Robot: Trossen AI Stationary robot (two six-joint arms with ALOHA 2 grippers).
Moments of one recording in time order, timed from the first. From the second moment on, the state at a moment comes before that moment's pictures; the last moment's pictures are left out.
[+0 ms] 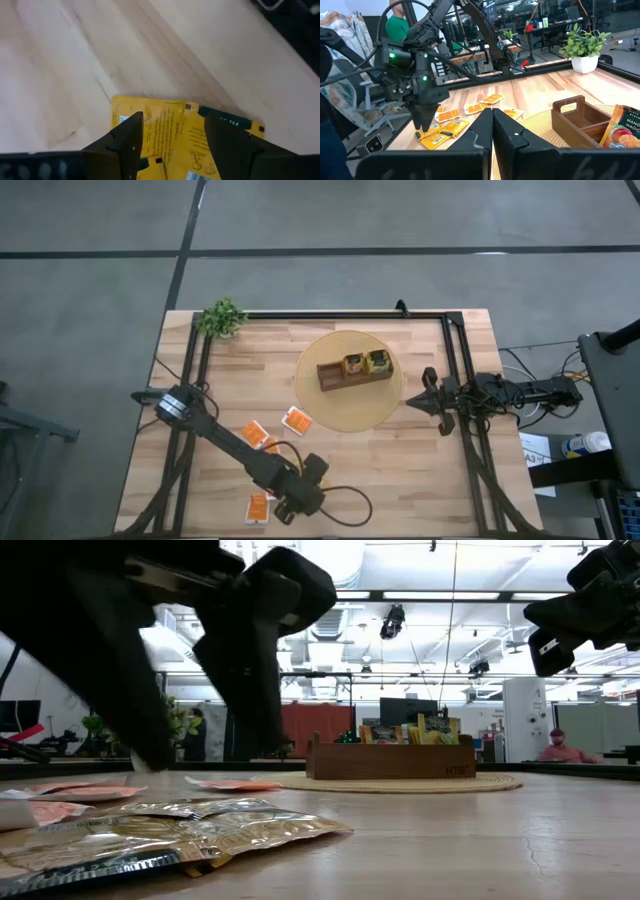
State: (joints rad) left arm -0.57 2.01 1.47 -0.51 -0.10 0.09; right arm 0.12 0.02 0.01 0.03 0.00 0.26
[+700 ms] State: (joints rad) left arm -0.50 2.02 1.45 -0.52 -0.02 0.10; right arm 0.12 0.02 0.01 0.03 0.00 0.26
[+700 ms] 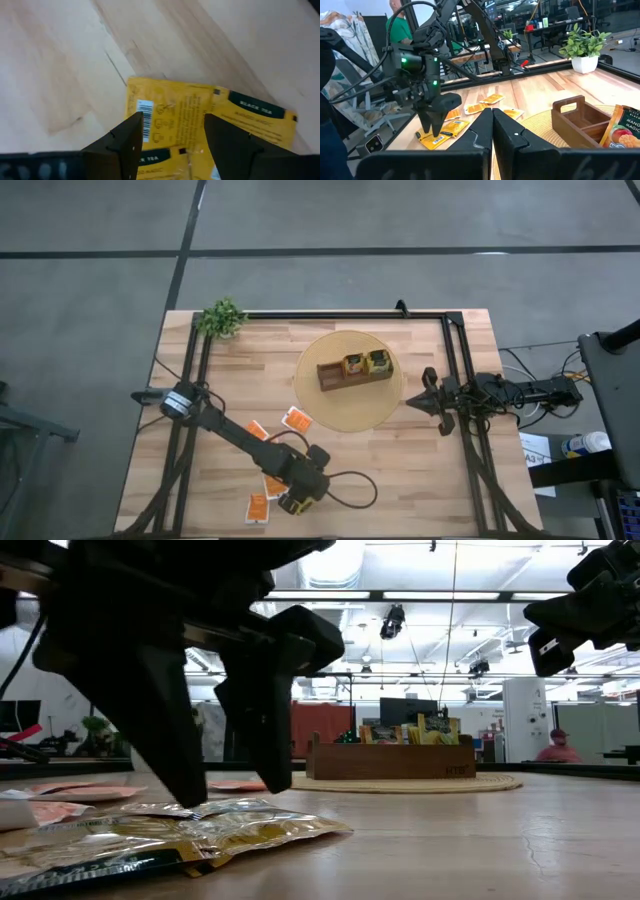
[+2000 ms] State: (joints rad) left arm -0.39 2.08 1.44 -0.29 -0.35 0.33; right arm 0.12 0.02 0.01 0.03 0.00 0.26
